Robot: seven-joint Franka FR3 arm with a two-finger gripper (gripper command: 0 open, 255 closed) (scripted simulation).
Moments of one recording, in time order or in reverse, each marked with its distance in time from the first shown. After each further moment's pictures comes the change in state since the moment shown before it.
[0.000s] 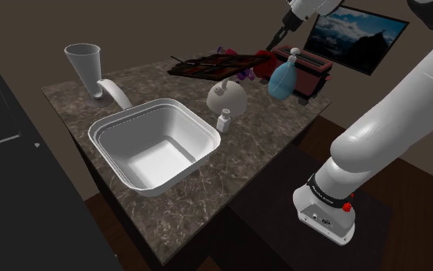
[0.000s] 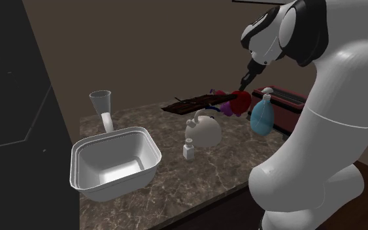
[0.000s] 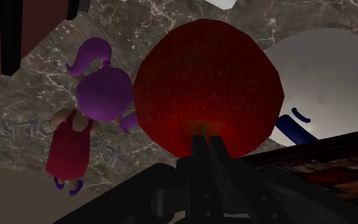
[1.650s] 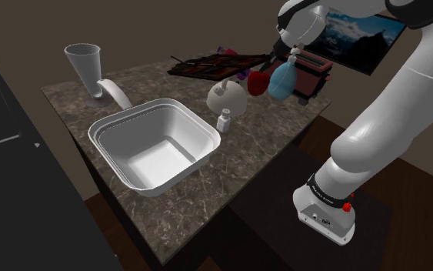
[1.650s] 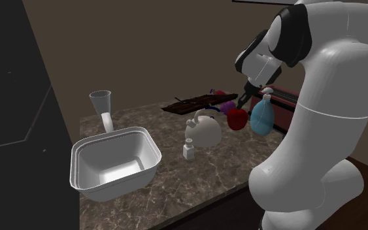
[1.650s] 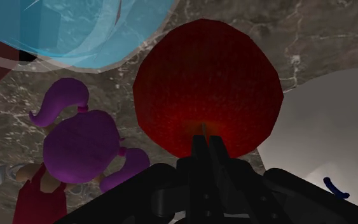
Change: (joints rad) arm 0.007 0.105 0.005 -0.152 0.134 0.226 -0.151
